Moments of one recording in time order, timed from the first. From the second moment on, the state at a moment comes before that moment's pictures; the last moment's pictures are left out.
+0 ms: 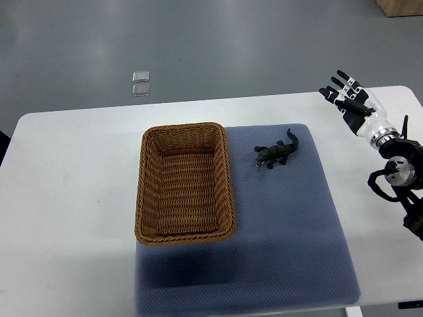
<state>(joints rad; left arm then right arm) 0.00 0.00 -0.05 -0.16 0.06 0.11 0.00 0.57 -0.24 1.17 0.69 -0.54 0.20 0.21</state>
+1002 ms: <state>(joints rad) 0.00 0.00 -0.05 -0.16 0.06 0.11 0.00 0.57 -0.24 1.16 0.70 -0.54 0.20 0.21</state>
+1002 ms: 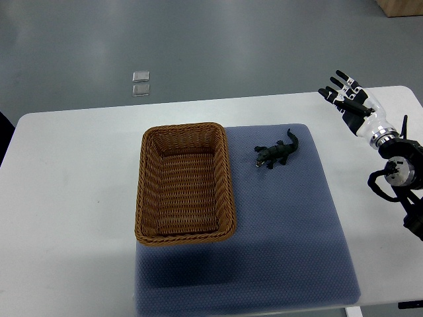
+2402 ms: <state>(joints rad) 0.00 0.00 -0.05 -0.16 0.06 0.11 0.00 0.68 -0.40 0.98 0.71 -0.64 0.25 0.25</state>
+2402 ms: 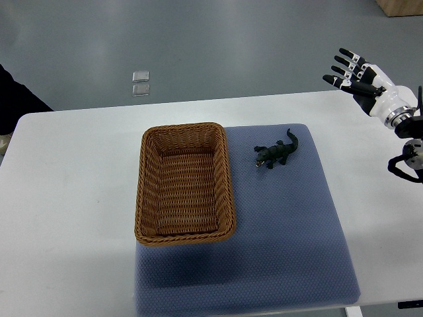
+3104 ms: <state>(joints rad) 0.00 0.00 -0.05 -0.16 0.06 0.11 0.00 1.08 -0.53 0.12 0.73 -1.24 0.16 0.60</state>
